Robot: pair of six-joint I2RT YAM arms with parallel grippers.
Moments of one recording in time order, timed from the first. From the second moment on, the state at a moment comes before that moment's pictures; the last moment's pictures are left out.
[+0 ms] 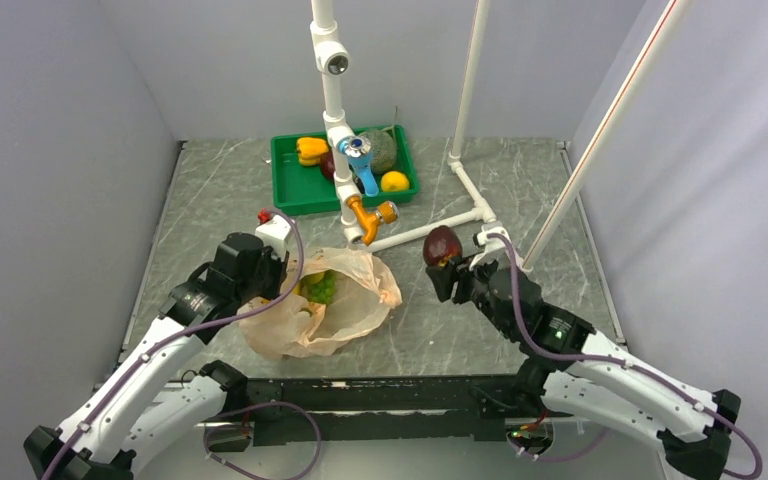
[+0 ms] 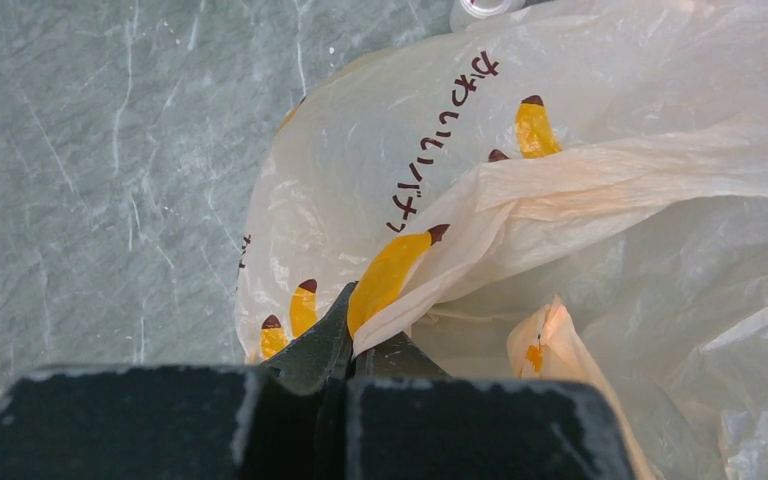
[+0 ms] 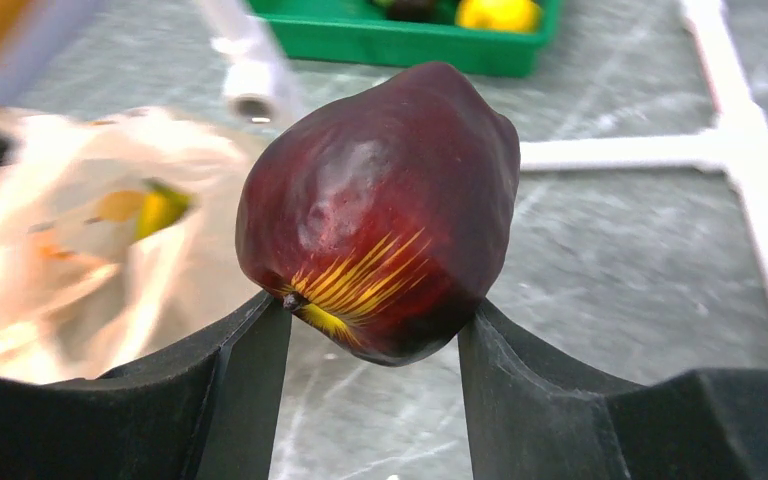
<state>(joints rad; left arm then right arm) -0.52 0.78 0.77 -0.65 -0.08 -0.08 1.02 0.61 0.62 -0.23 0.44 0.32</state>
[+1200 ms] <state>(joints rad) -0.52 0.77 0.77 -0.66 -0.17 -0.09 0.44 1.97 1.51 0.04 -0.27 0.33</state>
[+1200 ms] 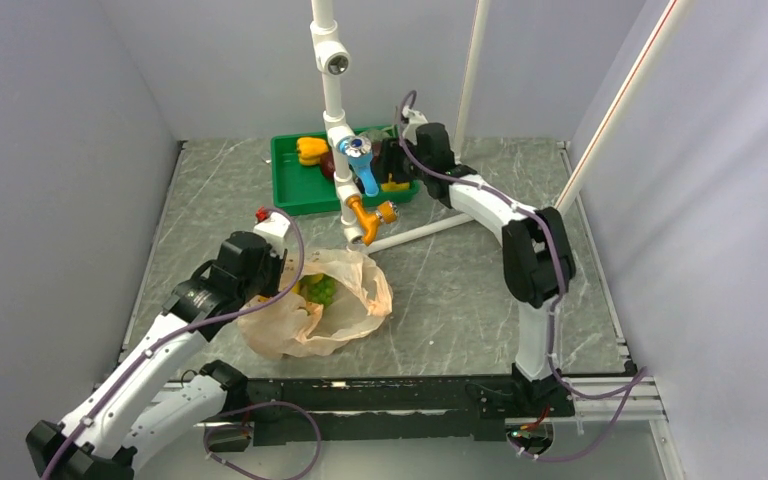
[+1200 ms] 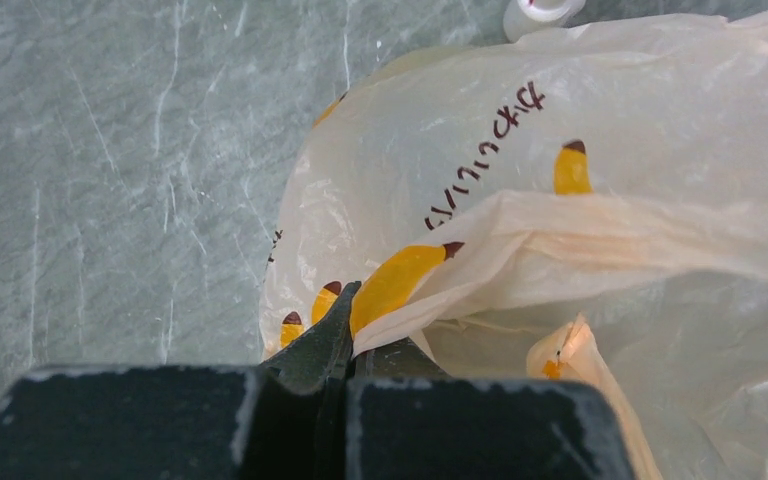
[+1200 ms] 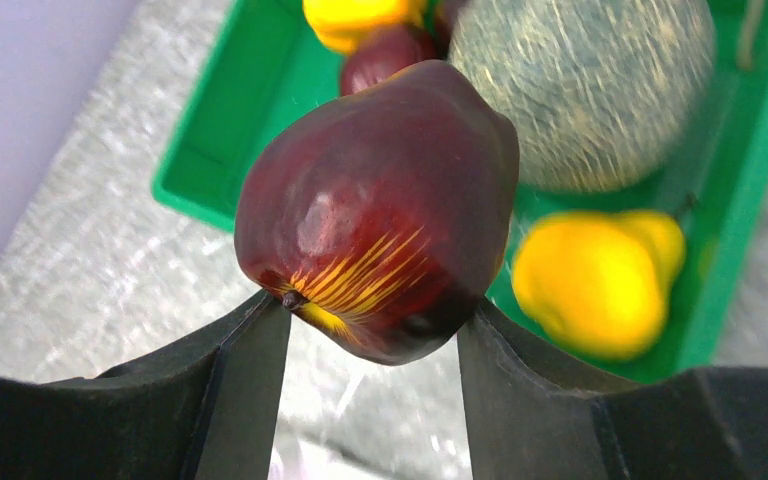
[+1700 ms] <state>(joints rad) -0.52 0.82 0.77 -0.66 -0.17 -0.09 0.51 2.42 2.12 -0.05 -0.38 0.38</state>
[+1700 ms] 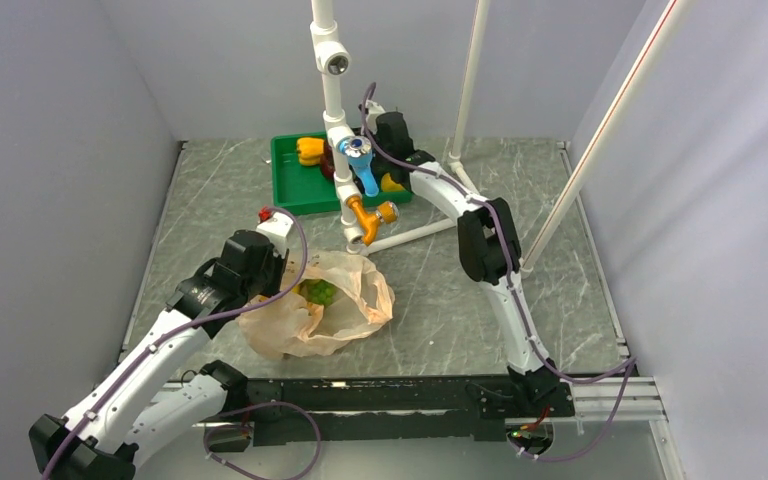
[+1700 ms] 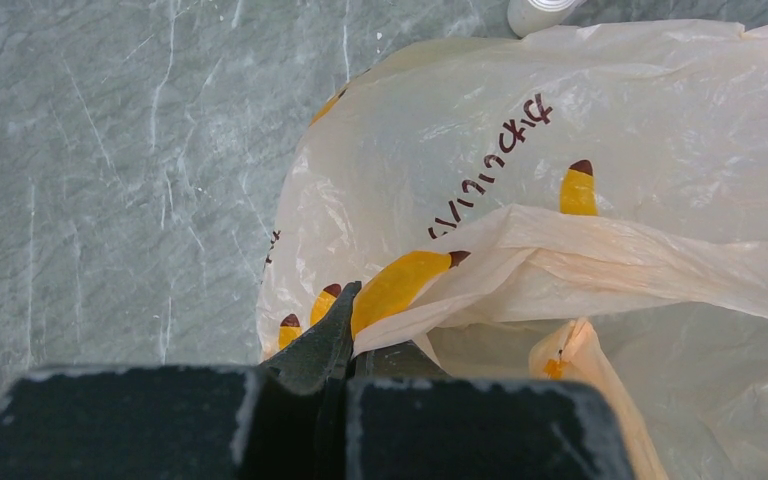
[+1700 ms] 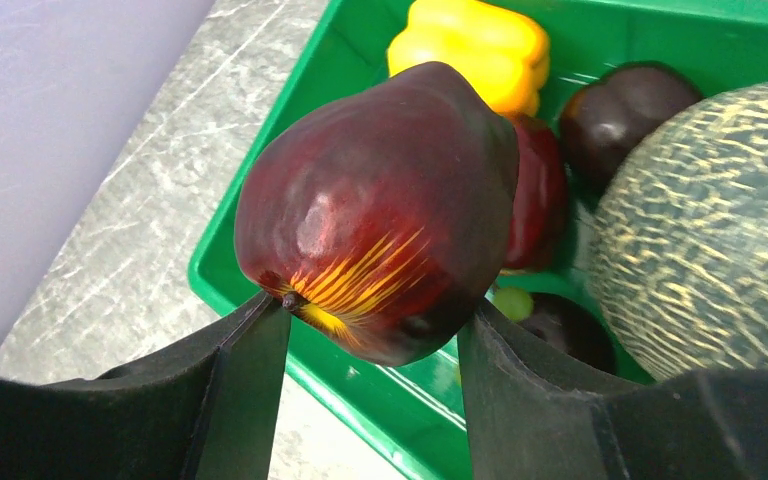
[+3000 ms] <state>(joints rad) -0.52 0.80 0.77 -0.66 -0.16 -0.09 0.49 1.77 1.35 0.00 -0.13 0.41</state>
